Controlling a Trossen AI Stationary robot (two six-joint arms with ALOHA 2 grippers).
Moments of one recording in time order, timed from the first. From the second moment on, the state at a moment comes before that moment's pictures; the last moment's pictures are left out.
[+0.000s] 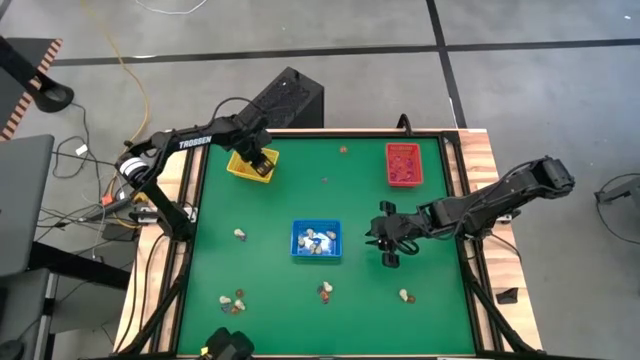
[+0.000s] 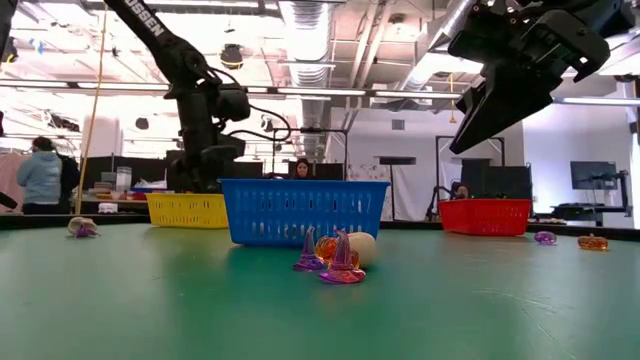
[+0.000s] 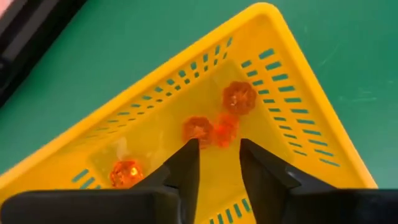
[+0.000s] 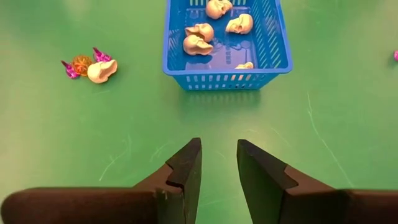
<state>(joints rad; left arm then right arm) 0.83 1.65 1.05 -0.61 0.06 0.08 0.25 1.20 0.68 -0.25 0.18 0.23</state>
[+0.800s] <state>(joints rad) 0.15 0.97 0.63 -0.66 0.27 -0.31 0.25 1.20 0.68 -0.17 0.19 0.15</state>
